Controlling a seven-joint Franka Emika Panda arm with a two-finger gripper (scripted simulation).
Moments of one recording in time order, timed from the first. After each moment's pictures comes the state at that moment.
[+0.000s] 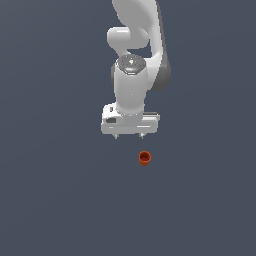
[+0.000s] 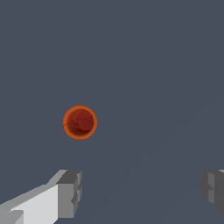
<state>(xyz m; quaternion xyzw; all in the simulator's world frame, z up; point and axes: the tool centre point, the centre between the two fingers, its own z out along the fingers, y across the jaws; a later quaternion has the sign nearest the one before) 0.006 0.004 0.179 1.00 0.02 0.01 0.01</state>
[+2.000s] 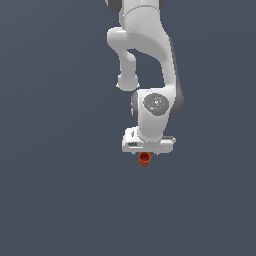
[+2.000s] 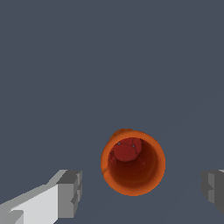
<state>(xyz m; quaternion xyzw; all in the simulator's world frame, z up) 0.035 0.076 0.091 1.00 -0.01 0.00 0.00</state>
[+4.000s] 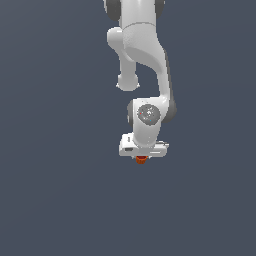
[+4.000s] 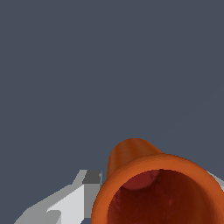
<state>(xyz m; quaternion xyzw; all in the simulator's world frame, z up) 0.031 0.062 0.049 1.00 -0.01 0.00 0.00</state>
